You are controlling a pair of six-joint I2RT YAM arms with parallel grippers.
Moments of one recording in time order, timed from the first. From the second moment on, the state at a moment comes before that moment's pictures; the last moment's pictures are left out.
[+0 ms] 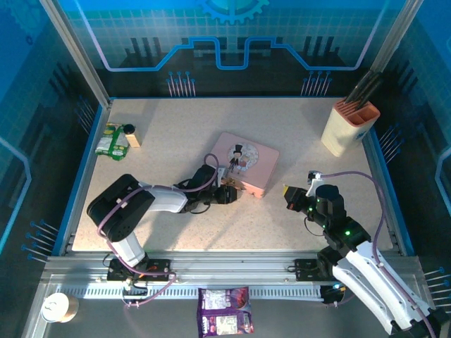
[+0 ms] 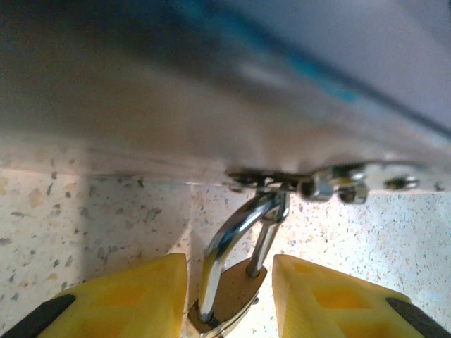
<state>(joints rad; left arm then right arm) -0.66 1.71 0.67 0.30 0.28 -0.66 0.44 0.50 0.37 -0.34 -0.09 0.74</state>
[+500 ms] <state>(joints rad) -0.69 1.71 0.69 0.29 0.25 -0.64 0.44 0.52 0.35 -0.29 -0.12 0.77</state>
